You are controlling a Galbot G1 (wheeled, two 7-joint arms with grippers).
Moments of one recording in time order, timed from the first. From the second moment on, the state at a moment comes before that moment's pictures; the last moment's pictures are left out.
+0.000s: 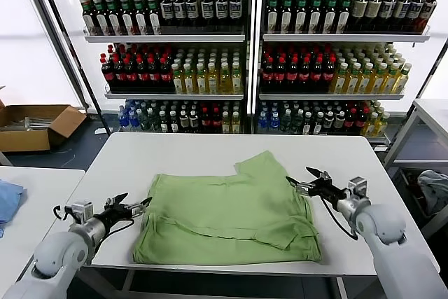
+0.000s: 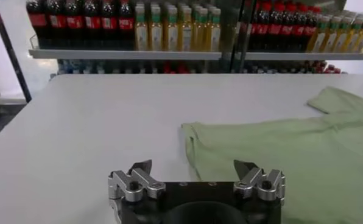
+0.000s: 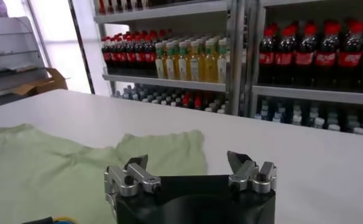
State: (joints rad) left arm 1.11 -0.92 -0.47 -1.69 -0.66 0.54 0.14; right arm -0.75 1.04 0.31 1.40 0.47 -0.42 -0.46
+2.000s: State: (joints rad) left arm 0.78 -0.94 -0.19 -1.47 -0.71 0.54 0.10; right arm -0.56 1.11 0.16 1.25 0.61 -0.46 -0.42
